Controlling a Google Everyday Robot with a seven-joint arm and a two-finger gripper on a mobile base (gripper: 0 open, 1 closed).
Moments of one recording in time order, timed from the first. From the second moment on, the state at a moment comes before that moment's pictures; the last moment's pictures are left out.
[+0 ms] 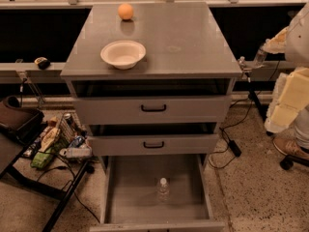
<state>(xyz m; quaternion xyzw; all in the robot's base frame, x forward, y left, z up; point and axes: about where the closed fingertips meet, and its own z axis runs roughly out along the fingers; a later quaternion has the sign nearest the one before) 0.438 -0.217 0.976 -0.60 0.78 -0.03 0.16</state>
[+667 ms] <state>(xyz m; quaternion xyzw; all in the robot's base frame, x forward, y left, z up) 0.438 -0.224 0.954 -0.58 0.79 0.00 0.20</state>
